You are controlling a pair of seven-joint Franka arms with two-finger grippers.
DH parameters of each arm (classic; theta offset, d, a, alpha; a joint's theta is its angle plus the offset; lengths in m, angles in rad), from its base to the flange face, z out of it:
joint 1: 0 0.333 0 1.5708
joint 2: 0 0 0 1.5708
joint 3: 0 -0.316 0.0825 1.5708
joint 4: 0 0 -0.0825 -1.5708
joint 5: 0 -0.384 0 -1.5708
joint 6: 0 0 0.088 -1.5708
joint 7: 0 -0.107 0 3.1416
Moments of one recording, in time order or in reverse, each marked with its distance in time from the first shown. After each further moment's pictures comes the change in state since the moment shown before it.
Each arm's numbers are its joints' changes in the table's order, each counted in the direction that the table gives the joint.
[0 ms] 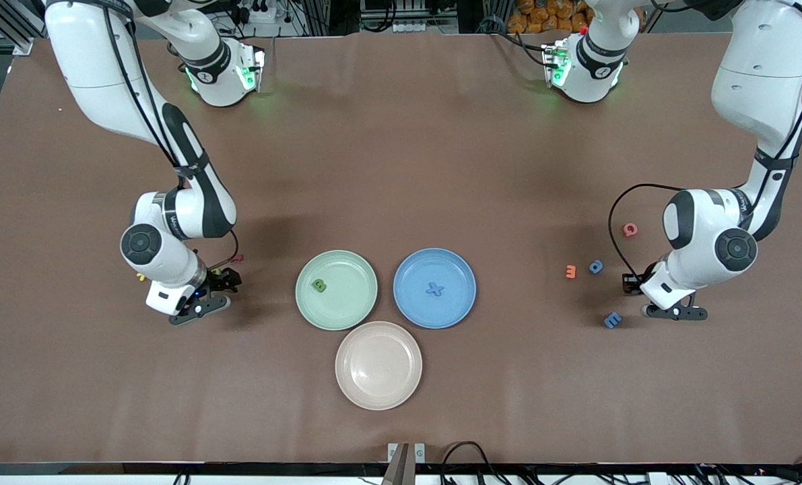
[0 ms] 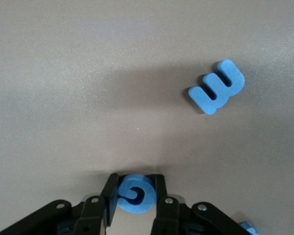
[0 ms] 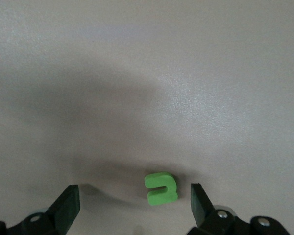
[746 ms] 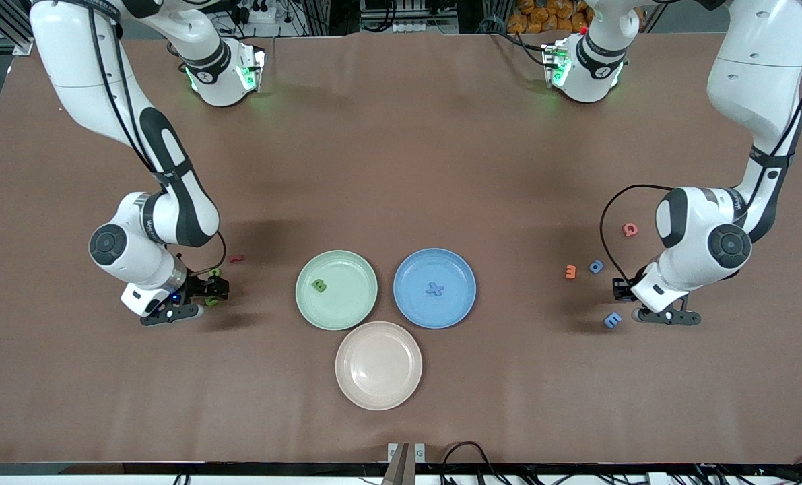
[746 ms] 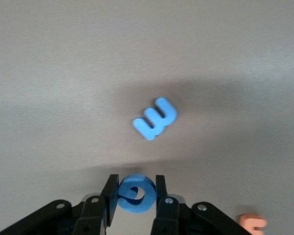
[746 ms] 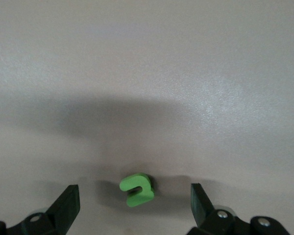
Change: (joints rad) left arm -0.005 0.028 0.063 -0.018 0.000 0.009 0.053; right arm -0.053 0.007 -0.002 -0.004 -0.205 0.010 -0.015
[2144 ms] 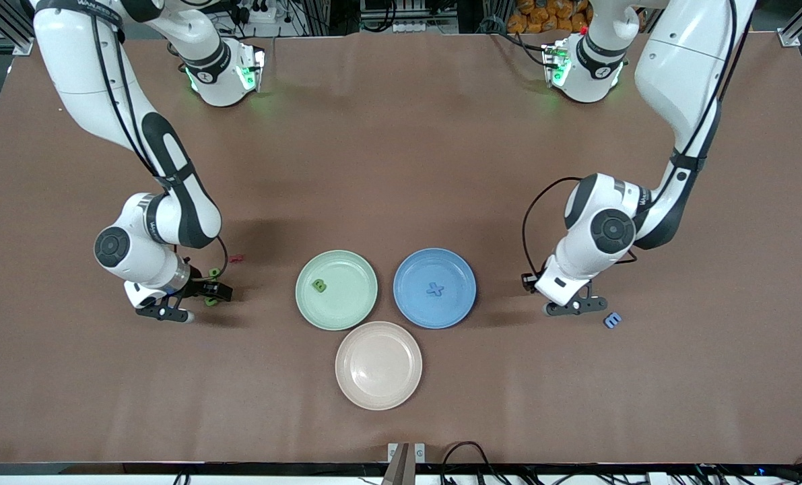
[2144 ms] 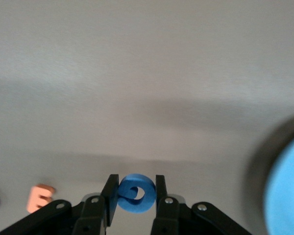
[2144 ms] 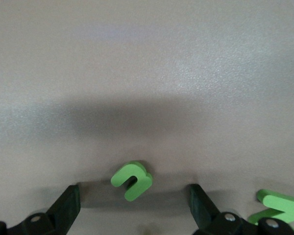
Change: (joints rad) left arm -0.268 0.004 0.055 -0.062 0.000 -0.054 0.504; right arm -0.007 -0.020 -0.008 0.011 -0.022 -0.011 -0.327
